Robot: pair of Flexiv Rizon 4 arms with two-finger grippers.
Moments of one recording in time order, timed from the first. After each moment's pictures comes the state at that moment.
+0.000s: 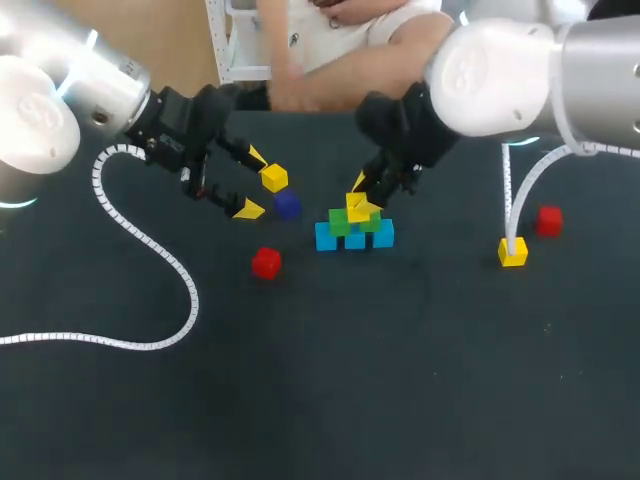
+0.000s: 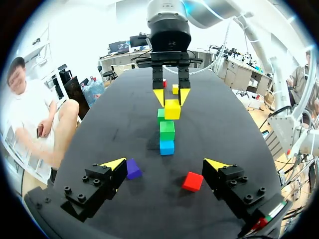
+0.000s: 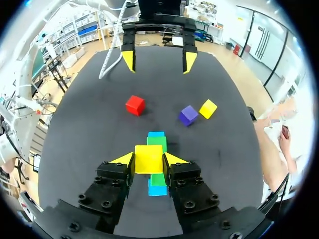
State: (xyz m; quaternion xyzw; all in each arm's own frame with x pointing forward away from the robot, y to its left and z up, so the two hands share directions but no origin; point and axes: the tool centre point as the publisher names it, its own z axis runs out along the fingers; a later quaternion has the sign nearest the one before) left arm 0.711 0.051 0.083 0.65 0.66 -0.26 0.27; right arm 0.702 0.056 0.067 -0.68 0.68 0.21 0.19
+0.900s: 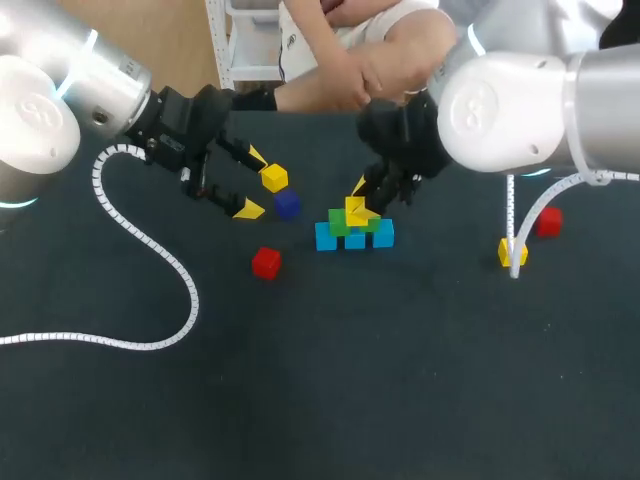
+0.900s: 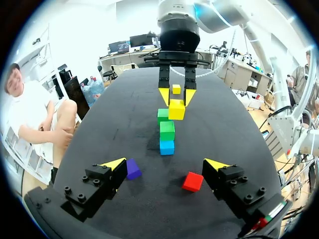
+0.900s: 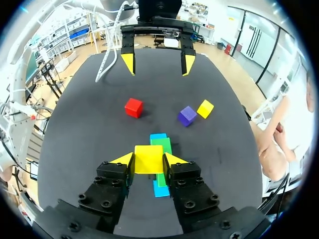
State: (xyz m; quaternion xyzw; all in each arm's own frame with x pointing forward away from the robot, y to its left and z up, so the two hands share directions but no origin) left arm 0.711 0.051 0.083 0.65 0.66 -0.26 0.27; right arm 0.693 0.058 0.067 -0.66 0.69 0.20 0.21
